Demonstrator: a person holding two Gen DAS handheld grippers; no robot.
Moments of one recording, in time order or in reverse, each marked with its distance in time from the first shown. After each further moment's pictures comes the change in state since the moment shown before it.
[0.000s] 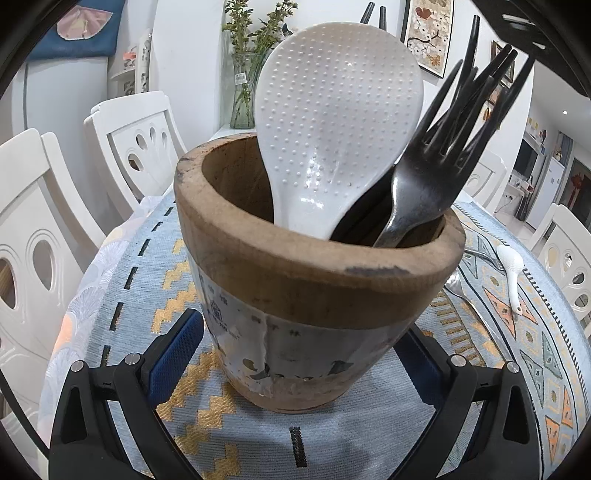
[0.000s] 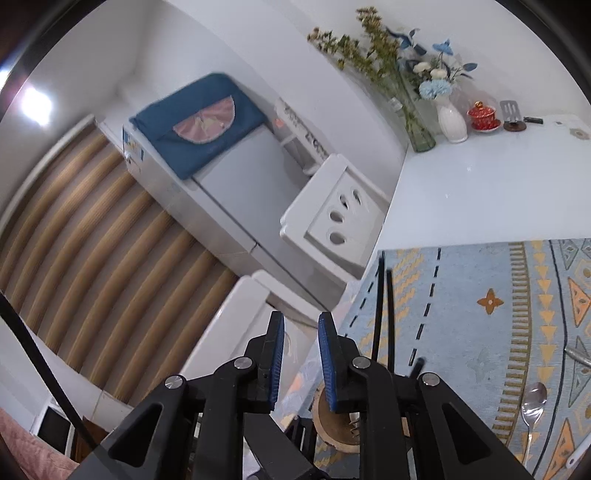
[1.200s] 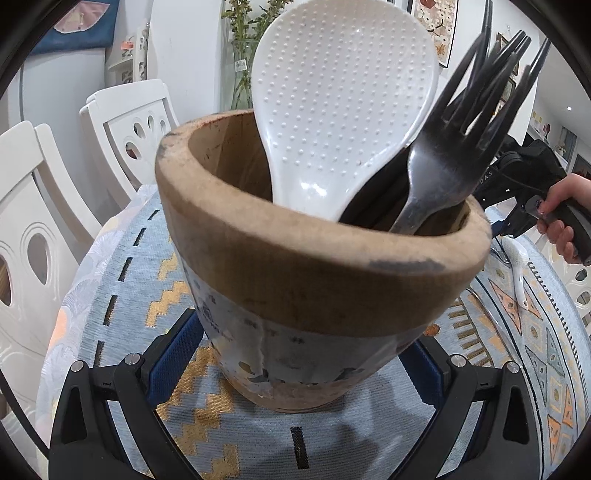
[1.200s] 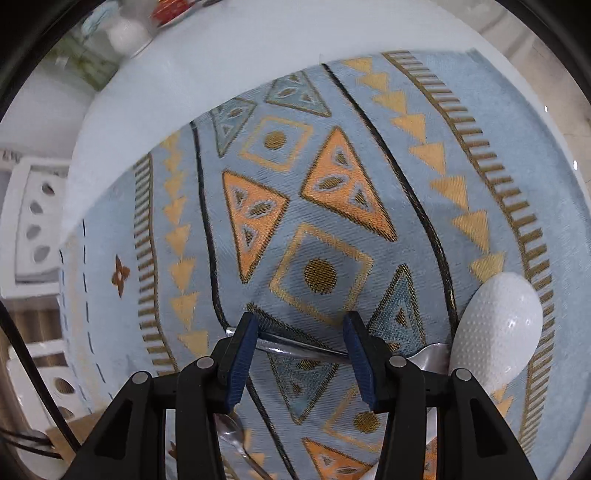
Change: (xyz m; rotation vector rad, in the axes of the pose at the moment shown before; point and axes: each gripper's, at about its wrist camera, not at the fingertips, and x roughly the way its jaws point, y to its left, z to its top) left arm 0.014 0.008 0.003 -0.003 0.054 0.002; right arm -0.015 -0.297 -0.006 0.521 0.449 -0.774
